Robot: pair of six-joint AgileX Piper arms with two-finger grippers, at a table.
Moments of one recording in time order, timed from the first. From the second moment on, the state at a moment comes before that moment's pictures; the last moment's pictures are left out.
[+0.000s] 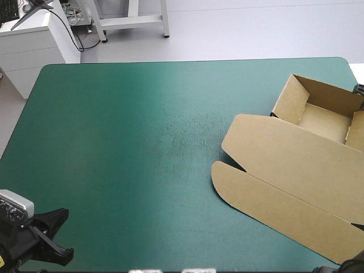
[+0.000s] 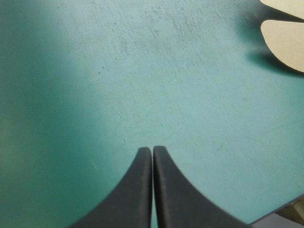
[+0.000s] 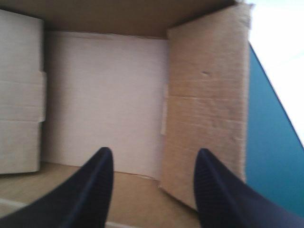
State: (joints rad) left arm -0.35 0.39 -0.90 -0.08 1.22 0.05; right arm -0.53 1.73 -1.80 0.20 1.24 -0.11
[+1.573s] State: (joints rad) left arm -0.35 0.10 -0.55 -0.13 0.91 0.12; right arm 0.10 0.40 -0.45 0.27 0.56 -0.31
